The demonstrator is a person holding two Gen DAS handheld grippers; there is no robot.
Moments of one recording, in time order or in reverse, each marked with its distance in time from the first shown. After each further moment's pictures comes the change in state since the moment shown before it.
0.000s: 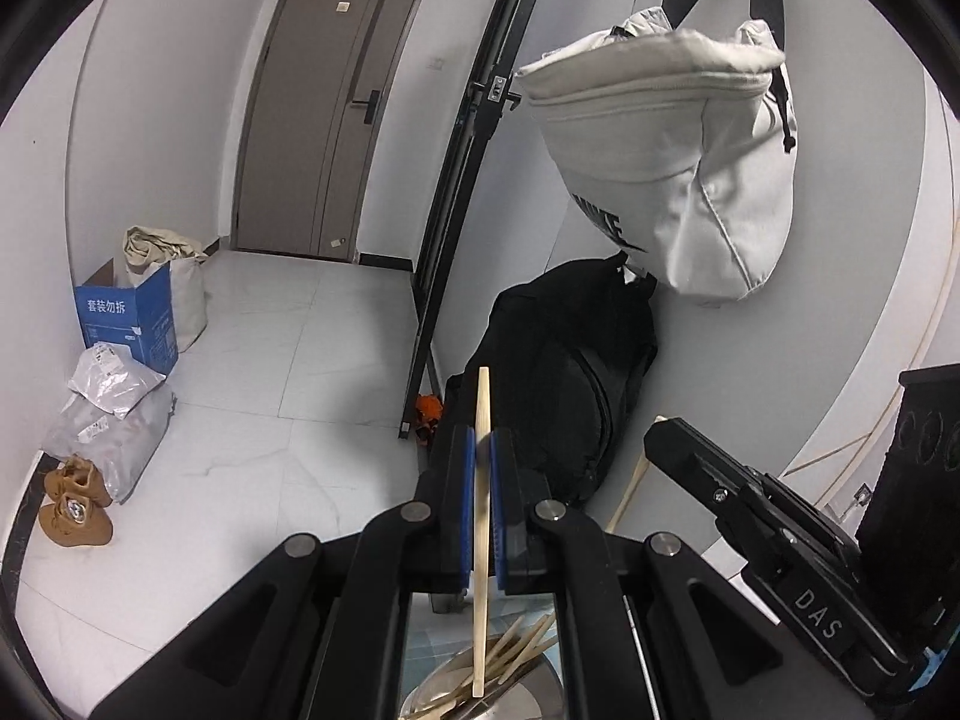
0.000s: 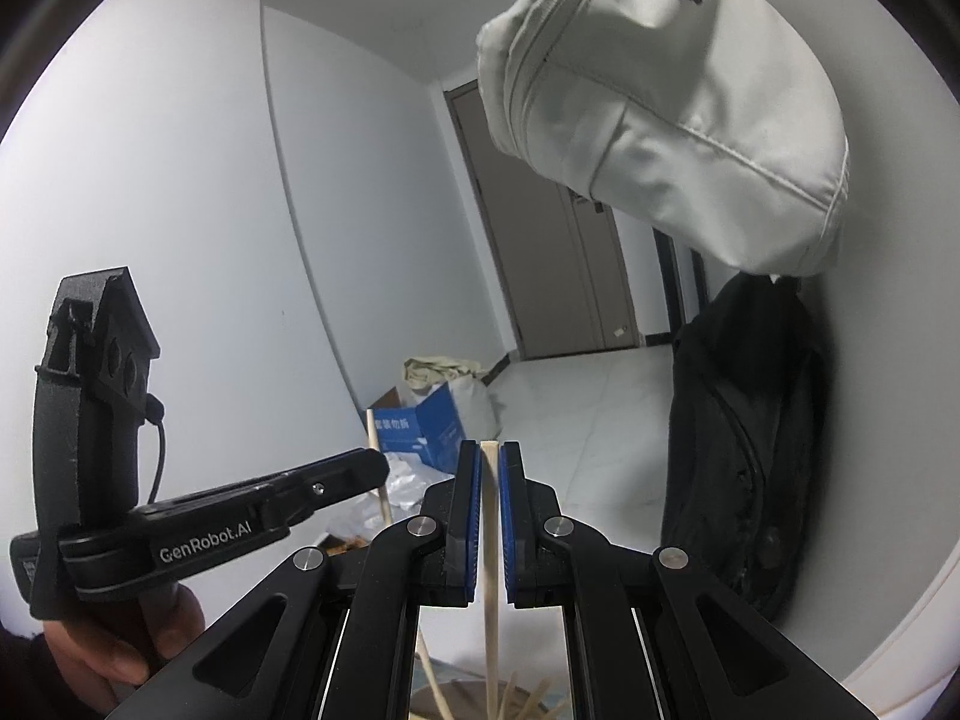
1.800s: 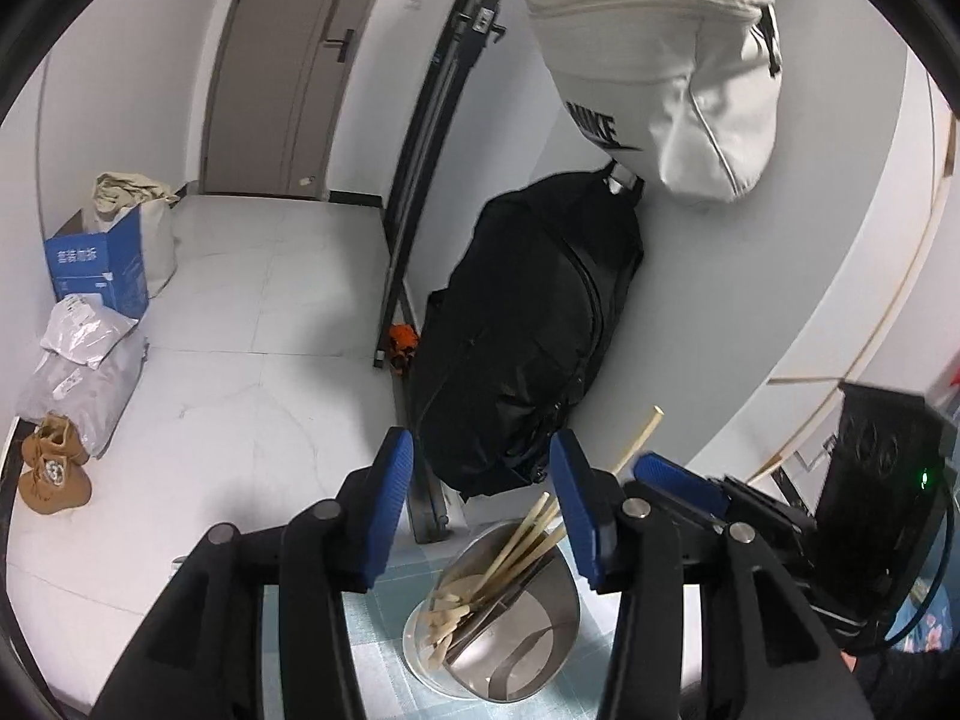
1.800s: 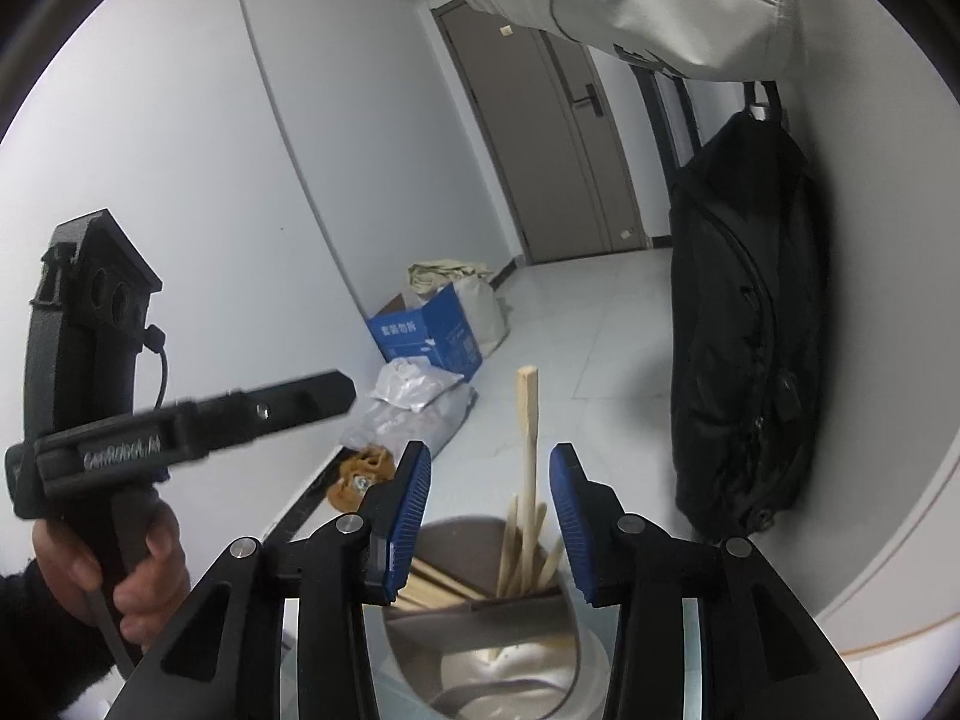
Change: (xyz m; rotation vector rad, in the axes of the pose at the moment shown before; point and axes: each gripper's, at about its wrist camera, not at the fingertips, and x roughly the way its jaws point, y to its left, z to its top) left arm -0.006 0.008 -0.021 -0.003 0.153 -0.080; right arm 0.009 -0.017 -0.064 0.055 0.224 0.038
